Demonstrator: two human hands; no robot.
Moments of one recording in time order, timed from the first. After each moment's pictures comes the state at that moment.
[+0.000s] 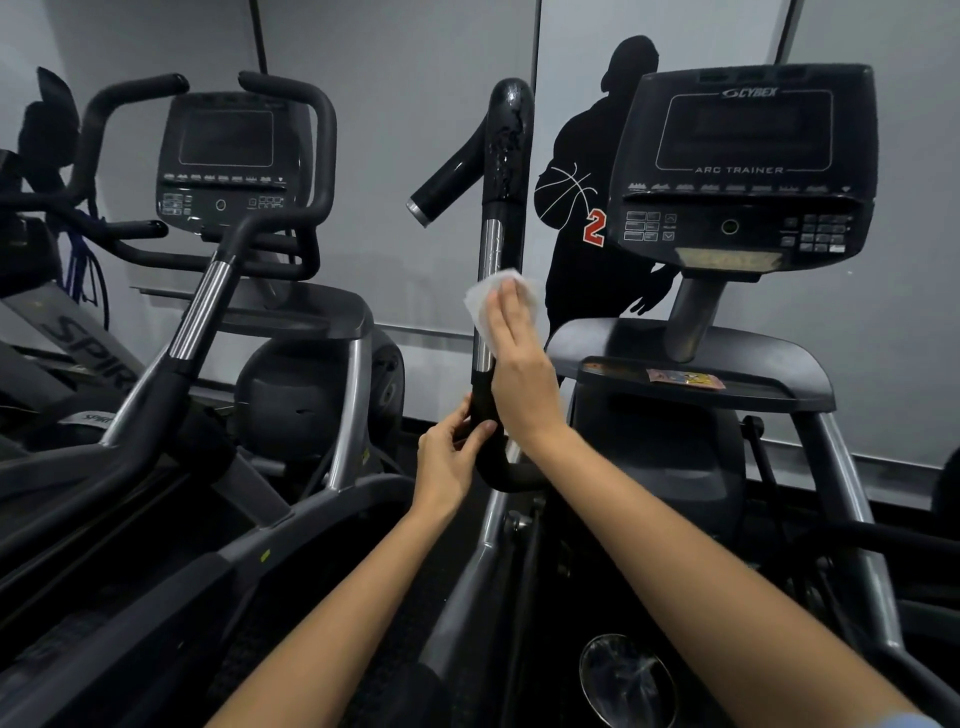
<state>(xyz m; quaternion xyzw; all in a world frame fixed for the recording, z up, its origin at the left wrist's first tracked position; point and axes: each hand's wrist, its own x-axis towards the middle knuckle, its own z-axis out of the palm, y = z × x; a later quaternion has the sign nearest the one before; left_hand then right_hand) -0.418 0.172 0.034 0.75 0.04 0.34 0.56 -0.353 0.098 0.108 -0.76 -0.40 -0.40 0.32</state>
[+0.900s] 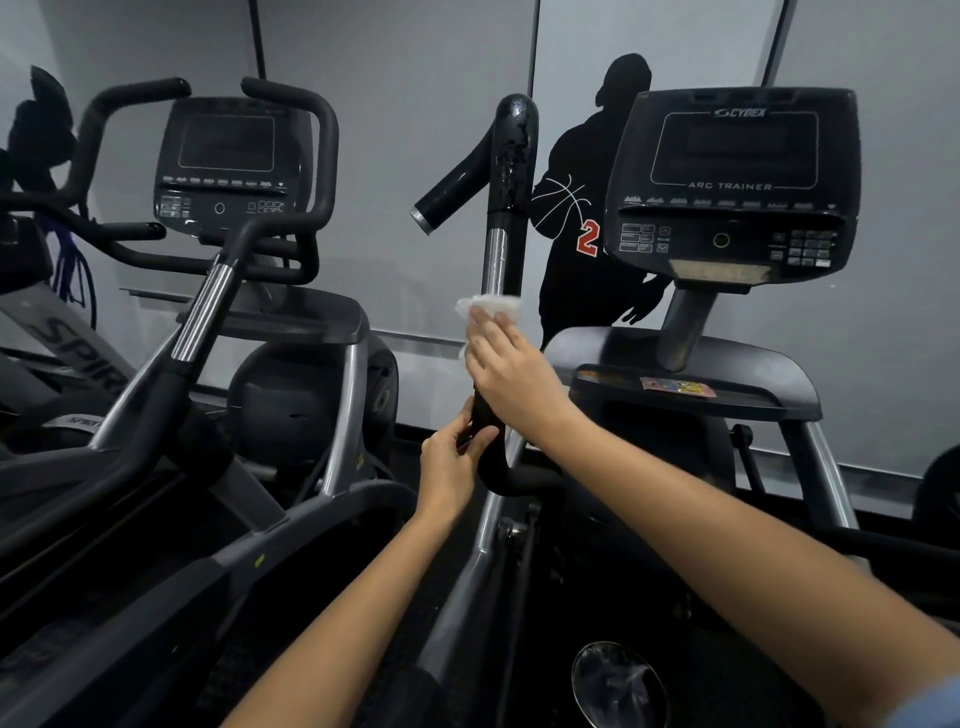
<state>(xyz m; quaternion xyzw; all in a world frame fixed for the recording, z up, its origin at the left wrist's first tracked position) -0.419 0.171 0.033 0.76 0.04 0.34 0.56 -0.344 0.090 0.117 -0.71 -0.43 -0.54 -0.16</state>
